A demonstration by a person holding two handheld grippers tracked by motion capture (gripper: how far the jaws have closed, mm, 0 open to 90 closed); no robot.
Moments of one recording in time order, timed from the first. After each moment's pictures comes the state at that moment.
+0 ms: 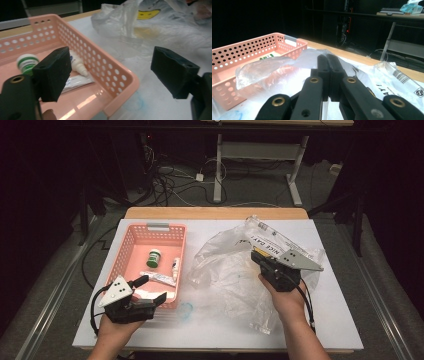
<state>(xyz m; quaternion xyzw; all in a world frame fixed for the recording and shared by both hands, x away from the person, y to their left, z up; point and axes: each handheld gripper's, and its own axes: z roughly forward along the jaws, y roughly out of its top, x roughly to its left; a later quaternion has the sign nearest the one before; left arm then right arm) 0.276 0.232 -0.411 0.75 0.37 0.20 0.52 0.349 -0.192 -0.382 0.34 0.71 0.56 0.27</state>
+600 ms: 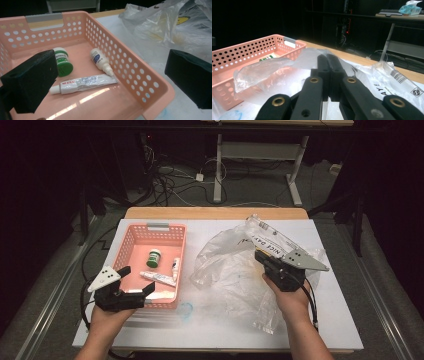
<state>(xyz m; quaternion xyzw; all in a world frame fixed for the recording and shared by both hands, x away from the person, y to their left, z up) 0.303 0.254 -0.403 0.72 0.43 0.19 0.50 0.348 -0.200 -0.379 0.34 0.70 0.56 0.27</state>
